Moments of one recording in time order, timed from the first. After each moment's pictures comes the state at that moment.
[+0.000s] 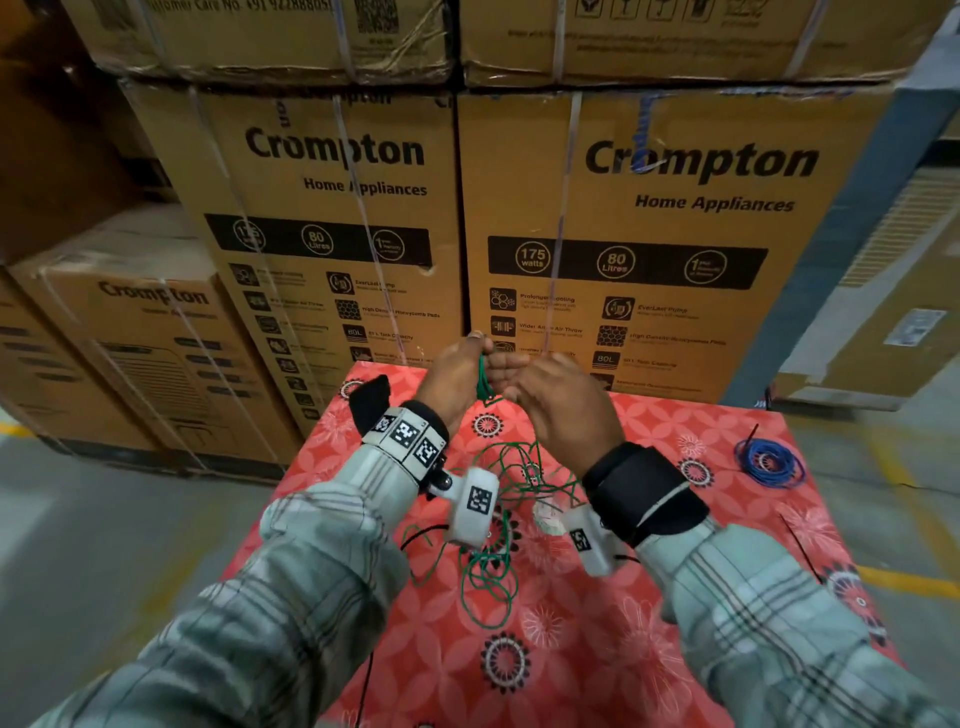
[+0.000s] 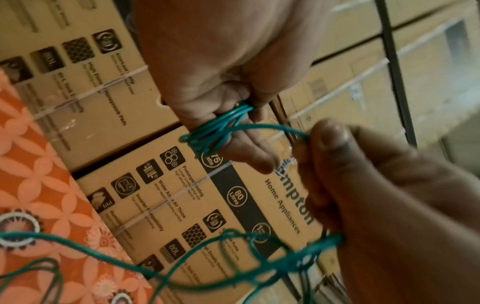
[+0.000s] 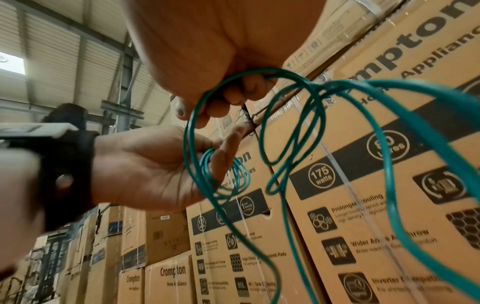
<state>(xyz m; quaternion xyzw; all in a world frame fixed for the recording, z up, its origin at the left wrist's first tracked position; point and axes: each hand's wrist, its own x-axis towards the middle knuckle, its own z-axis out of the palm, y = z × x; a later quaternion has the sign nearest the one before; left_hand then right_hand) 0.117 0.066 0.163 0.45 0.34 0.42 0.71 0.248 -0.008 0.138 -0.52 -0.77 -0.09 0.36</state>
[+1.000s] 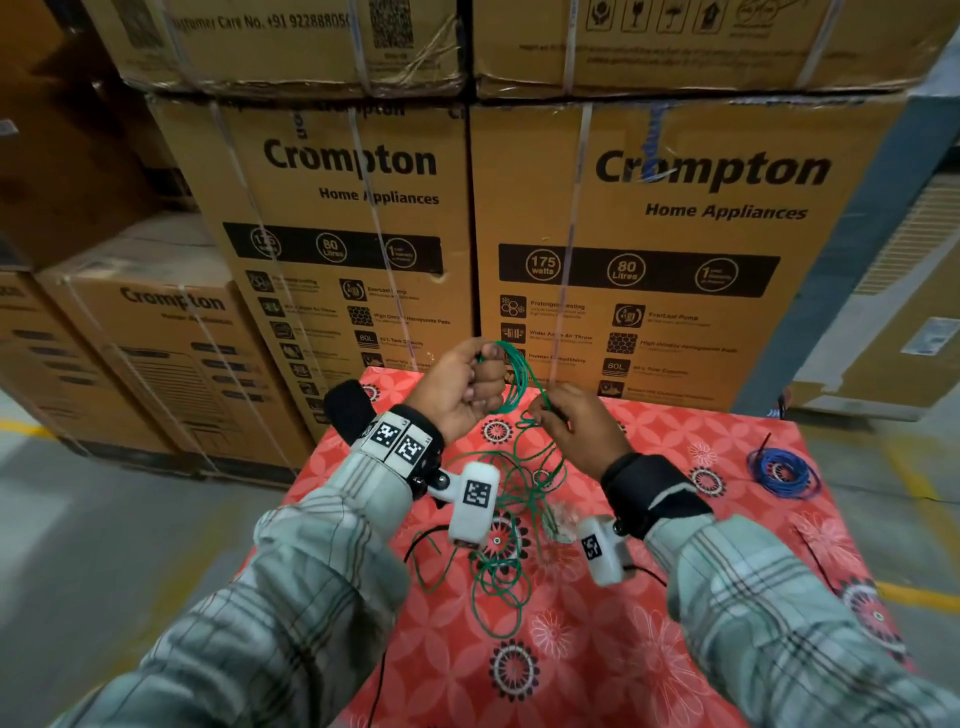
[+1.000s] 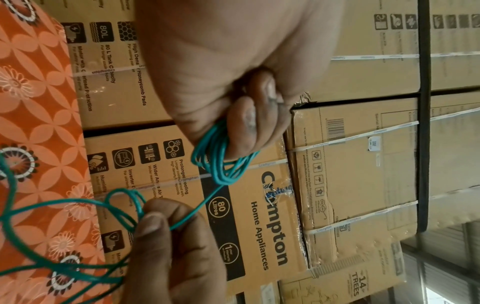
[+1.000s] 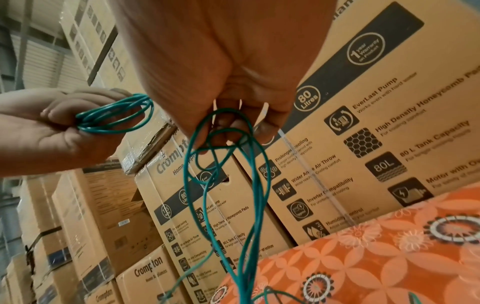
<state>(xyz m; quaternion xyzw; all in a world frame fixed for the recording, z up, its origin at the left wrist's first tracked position) 0.097 0.073 0.168 0.39 0.26 0.32 0.82 0.278 0.019 0.087 -0.57 -0.73 0.11 0.37</state>
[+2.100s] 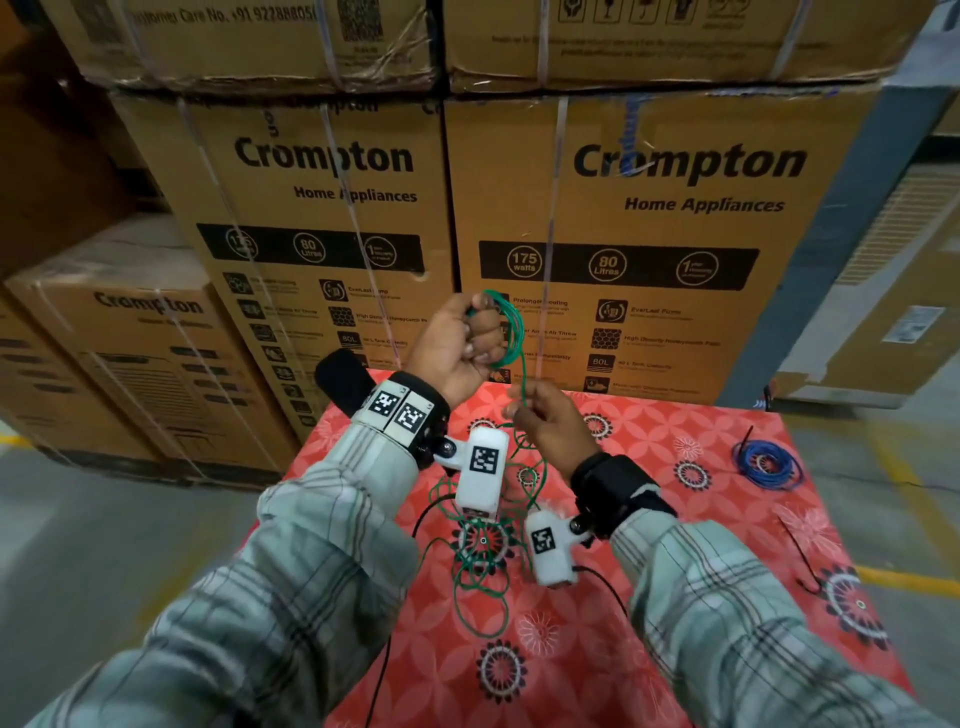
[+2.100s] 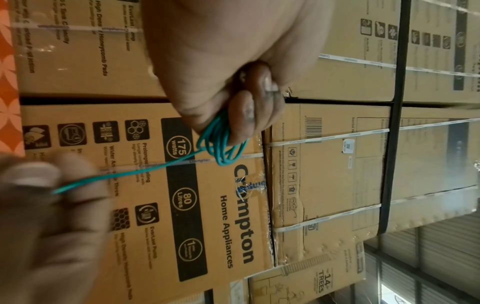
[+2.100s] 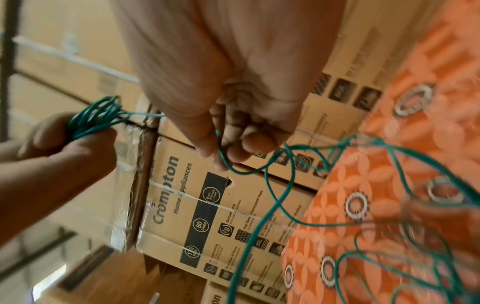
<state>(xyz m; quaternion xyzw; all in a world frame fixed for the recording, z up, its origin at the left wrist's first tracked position) 0.127 0.080 0.201 0.36 0.20 0.40 0.82 0.256 0.019 0.079 -0.56 -0.51 0.37 0.53</state>
